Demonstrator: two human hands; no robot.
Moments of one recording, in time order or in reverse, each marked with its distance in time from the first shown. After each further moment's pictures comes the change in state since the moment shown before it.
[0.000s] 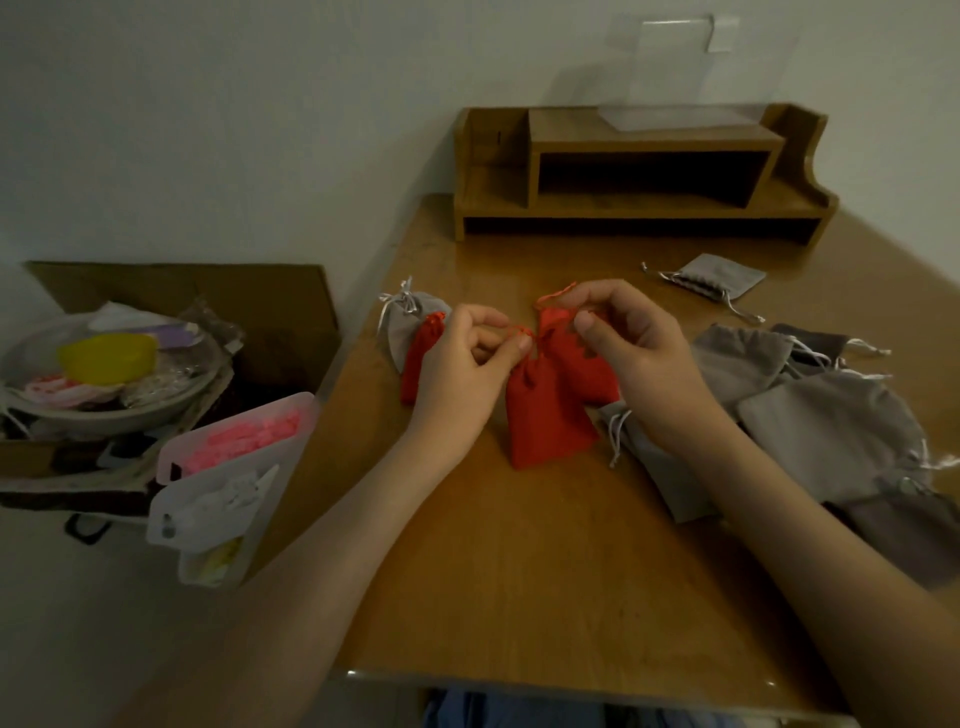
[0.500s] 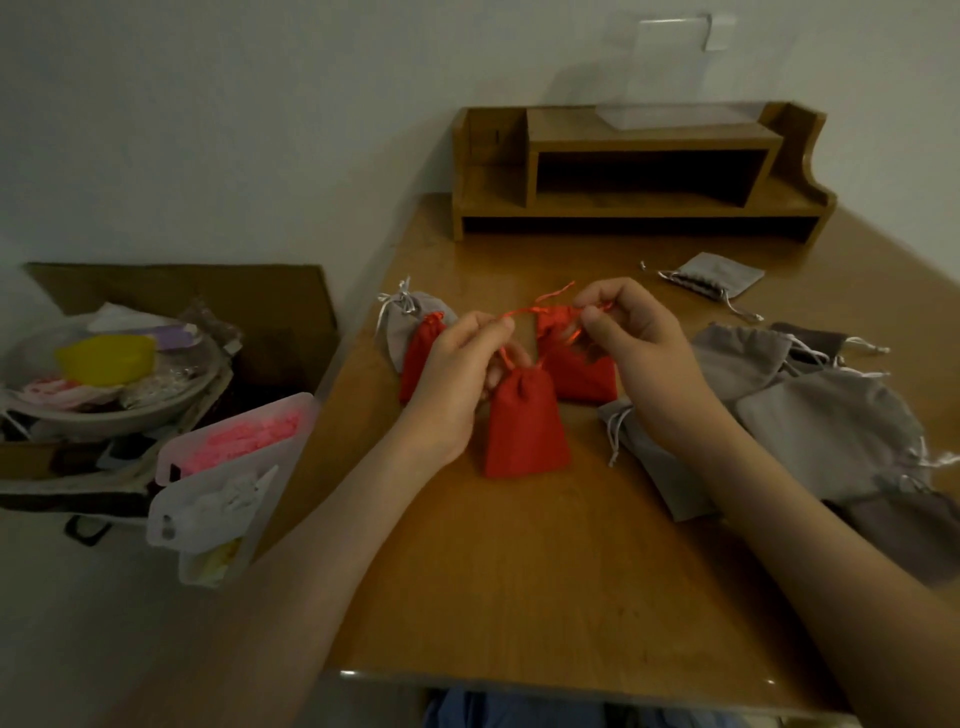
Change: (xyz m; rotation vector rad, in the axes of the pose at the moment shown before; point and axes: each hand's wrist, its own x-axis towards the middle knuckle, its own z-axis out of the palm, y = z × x) left_hand 0.000 0.017 -0.002 -0.359 -0.095 -0.281; right_hand 0.001 -0.001 0.002 0.102 0.062 0.095
